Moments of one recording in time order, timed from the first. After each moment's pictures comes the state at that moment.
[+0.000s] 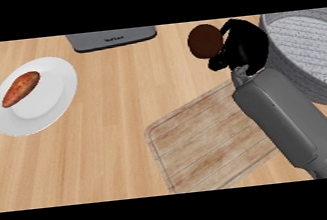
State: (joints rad) left arm 0.86 0.26 0.06 -1.56 0.34 0.16 -0.45; right arm -0.80 -0.24 0.34 -1.17 0.83 -0.21 1.02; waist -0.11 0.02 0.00
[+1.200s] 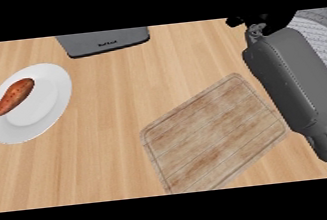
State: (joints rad) left arm 0.89 0.24 0.04 -1.60 0.35 0.23 -0.39; right arm -0.99 -0.25 0.12 -0.99 1.09 -0.30 1.06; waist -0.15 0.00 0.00
